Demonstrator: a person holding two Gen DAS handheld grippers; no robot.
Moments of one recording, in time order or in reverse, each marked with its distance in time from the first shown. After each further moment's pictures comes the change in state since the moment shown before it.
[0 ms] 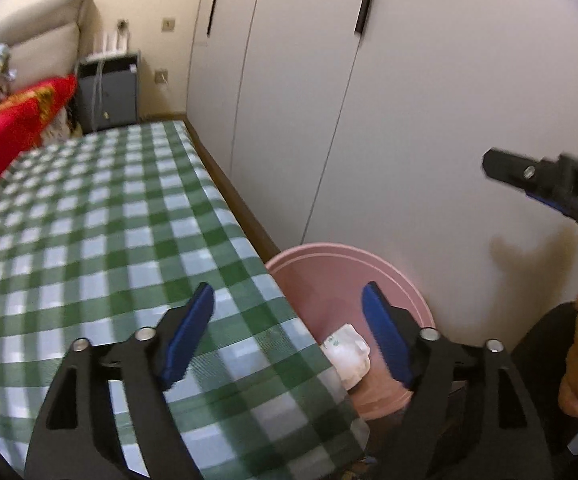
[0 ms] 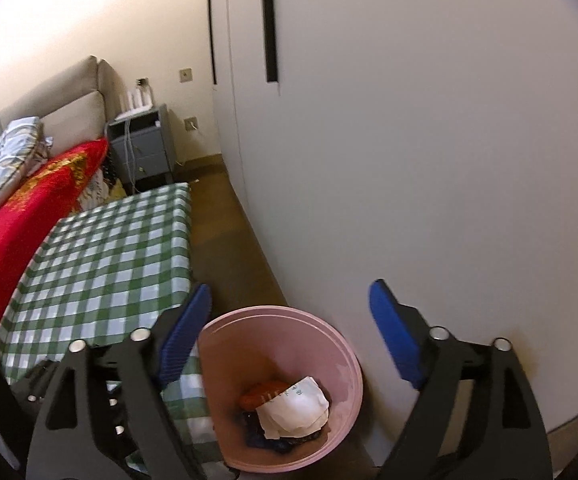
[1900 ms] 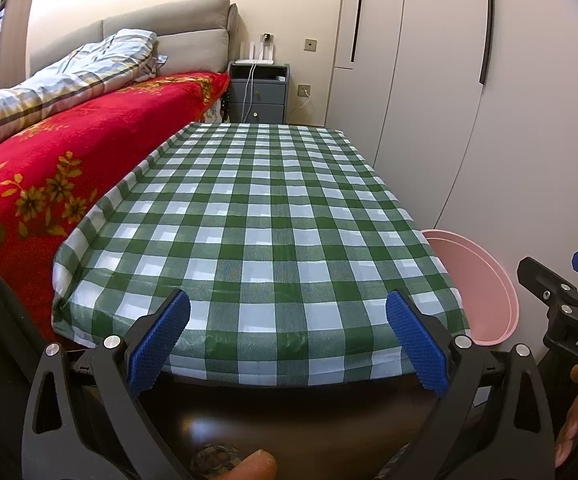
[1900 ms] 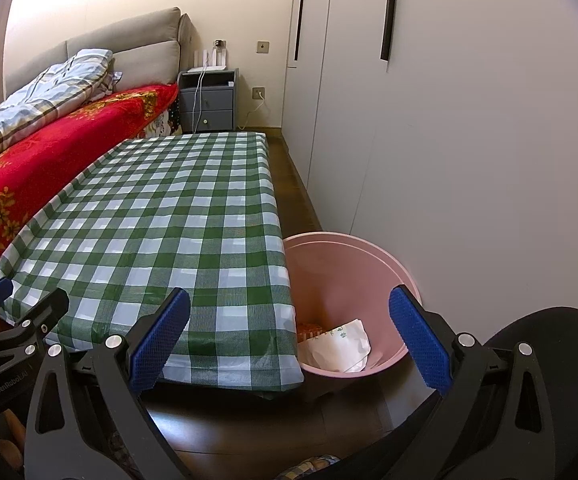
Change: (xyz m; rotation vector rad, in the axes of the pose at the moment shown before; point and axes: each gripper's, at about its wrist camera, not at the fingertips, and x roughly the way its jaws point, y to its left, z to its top) left arm -0.128 0.054 -0.096 -0.215 -0.072 0.428; right arm -0.057 0.082 -0.106 -0.225 0.042 0.097
